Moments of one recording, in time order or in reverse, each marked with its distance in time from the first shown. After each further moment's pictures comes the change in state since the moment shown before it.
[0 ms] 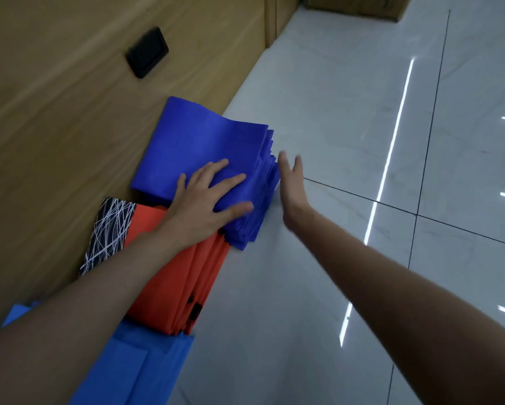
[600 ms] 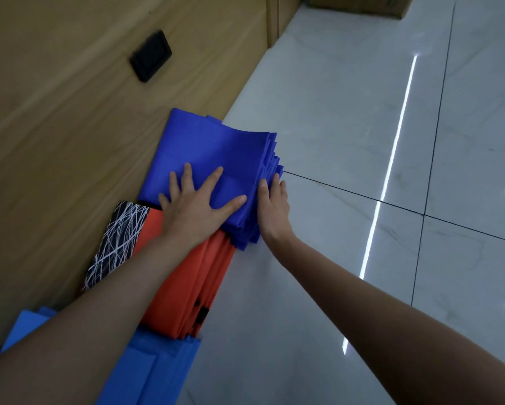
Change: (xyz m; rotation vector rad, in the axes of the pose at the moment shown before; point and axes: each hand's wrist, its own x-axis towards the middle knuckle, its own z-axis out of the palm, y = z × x) left_hand 0.003 0.001 0.002 0.106 -0.026 -0.399; right_hand -0.037 0.024 0.025 -0.274 -0.047 -0.057
